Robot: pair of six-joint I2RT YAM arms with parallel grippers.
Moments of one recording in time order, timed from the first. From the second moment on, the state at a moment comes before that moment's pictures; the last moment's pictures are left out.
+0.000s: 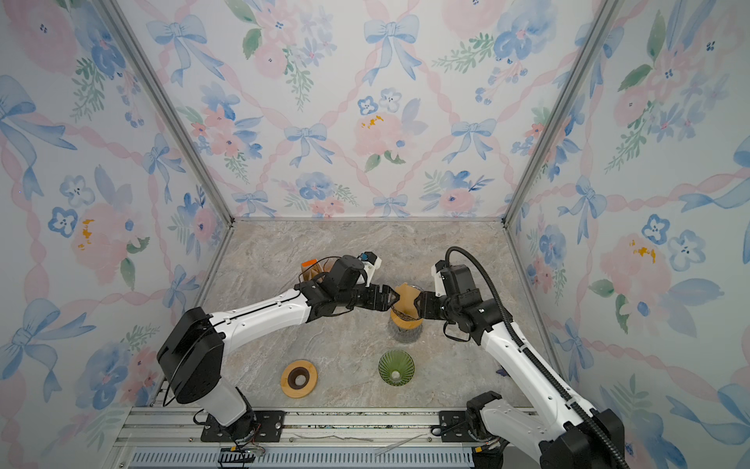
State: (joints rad) left arm -0.81 1.64 1.16 -0.15 0.23 -0.58; right arm 0.39 1.03 0.88 -0.66 -0.15 0.41
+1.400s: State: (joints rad) left arm -0.65 1.41 1.17 -0.21 -0.17 -0.43; right arm 0.66 0.75 1.01 -0.72 0.12 0.40
